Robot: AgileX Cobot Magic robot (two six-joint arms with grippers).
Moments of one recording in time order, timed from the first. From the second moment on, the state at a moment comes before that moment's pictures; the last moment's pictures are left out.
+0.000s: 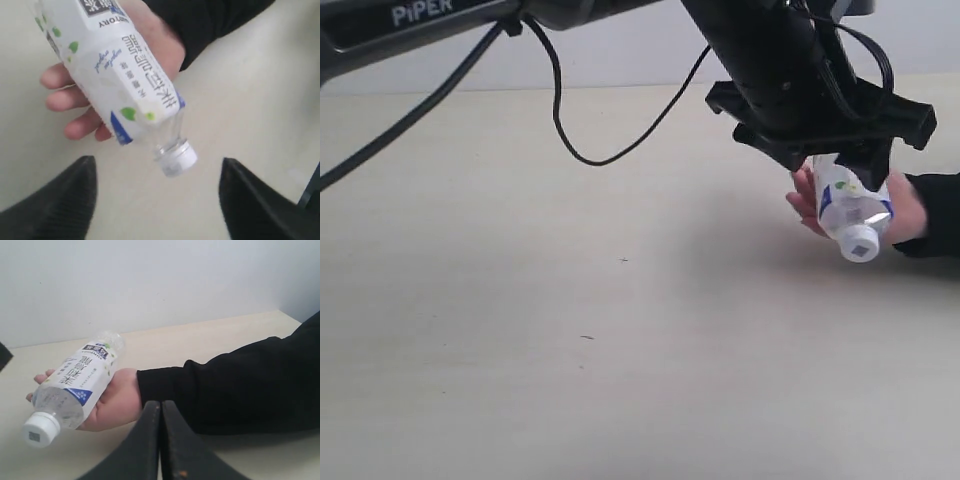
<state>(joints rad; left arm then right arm) -0.93 2.19 -2.07 -0.33 1.00 0.00 0.11 0.01 0.00 -0.15 0.27 0.26</state>
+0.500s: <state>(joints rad) -0.90 2.00 -1.87 -0.68 1.07 0.52 0.11 0.01 0.00 -0.15 0.27 0.26</state>
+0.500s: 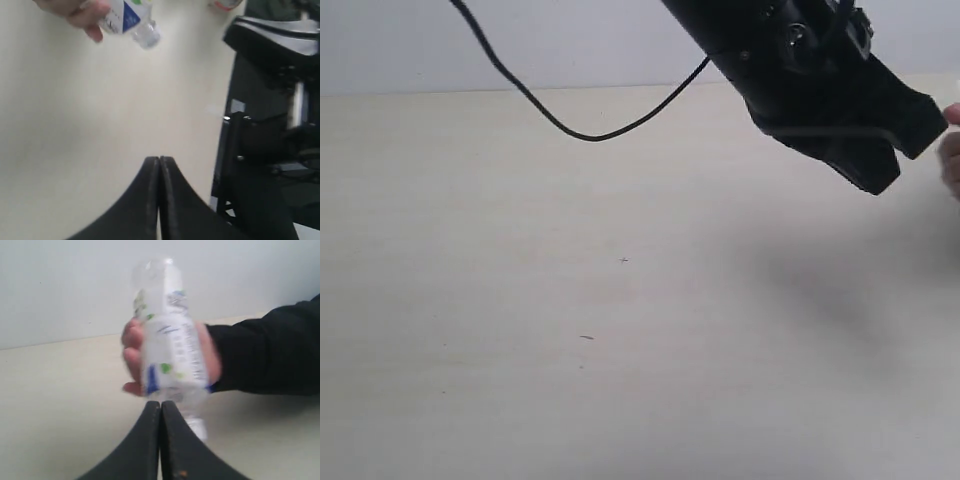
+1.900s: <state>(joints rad) -0.36 1.20 -0.84 -1.73 0.44 1.91 0.11 0.01 0.00 -0.15 0.27 0.26</state>
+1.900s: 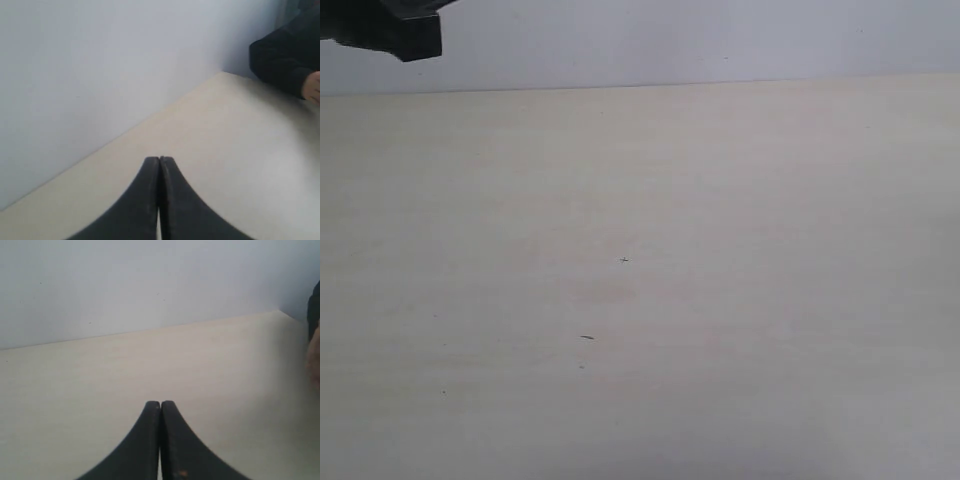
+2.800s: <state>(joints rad) -0.36 1.04 -0.65 -1.74 -0.30 1.71 0.11 0.01 0.00 -0.15 0.27 0.26</state>
